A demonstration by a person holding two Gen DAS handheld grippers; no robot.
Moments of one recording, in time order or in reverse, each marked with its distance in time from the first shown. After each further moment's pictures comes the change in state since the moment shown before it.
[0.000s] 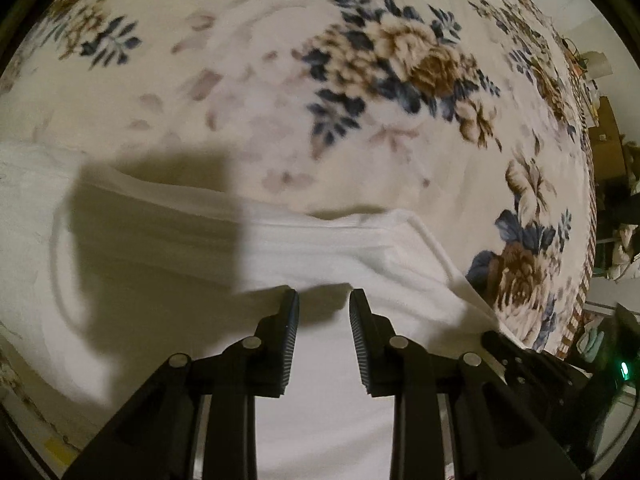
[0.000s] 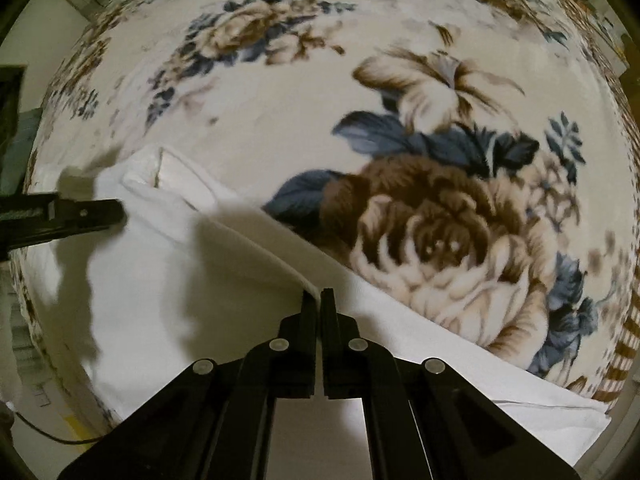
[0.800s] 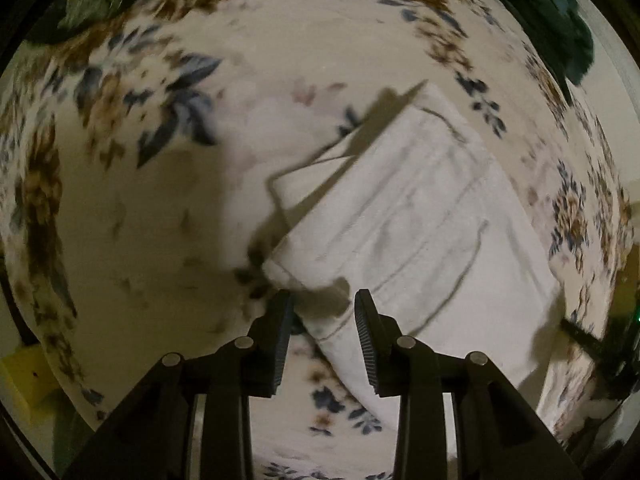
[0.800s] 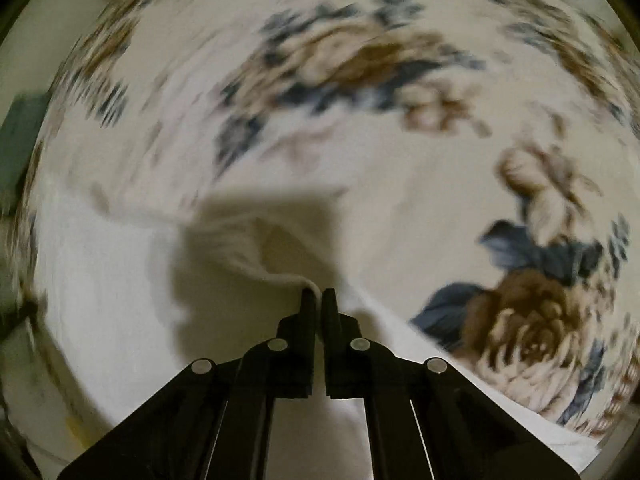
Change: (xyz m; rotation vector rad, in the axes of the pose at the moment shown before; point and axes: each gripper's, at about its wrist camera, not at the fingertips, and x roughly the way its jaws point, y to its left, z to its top) left arm -0.072 0.272 -0.084 -0.435 -0.190 0.036; right arm -0.010 0.048 0.040 -0.054 -0.048 -0.018
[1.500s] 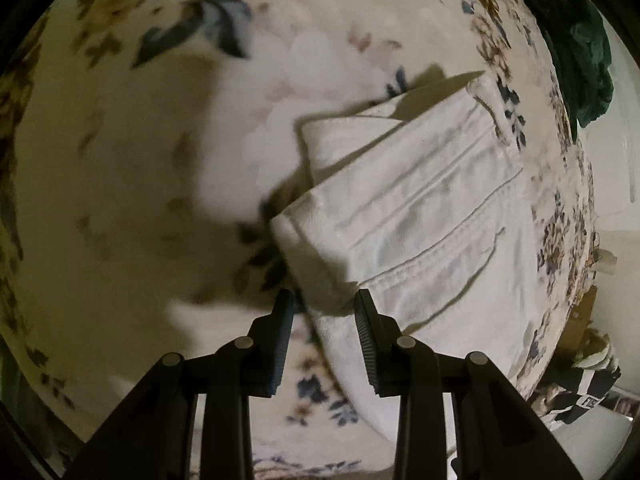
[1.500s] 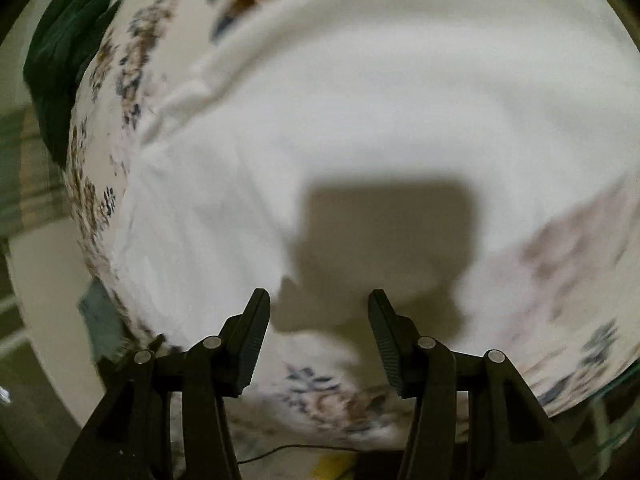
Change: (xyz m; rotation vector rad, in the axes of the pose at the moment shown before) left arm 0.024 0.041 -0.007 -0.173 0.118 -0.170; right arm -0.009 -0.031 -0.270 0.937 0.132 0.428
